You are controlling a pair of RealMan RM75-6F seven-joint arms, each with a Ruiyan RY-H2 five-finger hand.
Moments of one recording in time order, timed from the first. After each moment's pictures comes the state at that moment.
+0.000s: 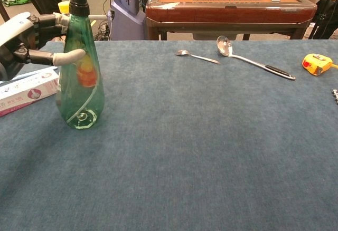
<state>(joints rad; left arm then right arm) -0.52 -1.63 -0.21 -1.36 1.41 1.33 -0.52 -0.05 -0.96 0.06 -1.66 -1.55 1.64 0.11</state>
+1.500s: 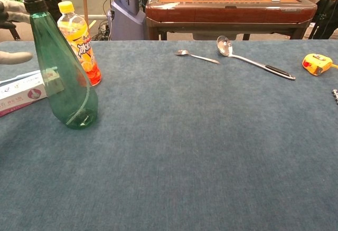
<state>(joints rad) -0.43 -1.24 -0.17 -1.69 1.32 1.23 -0.24 -0.04 -0.95 0.07 -1.66 -1.54 1.62 0.11</state>
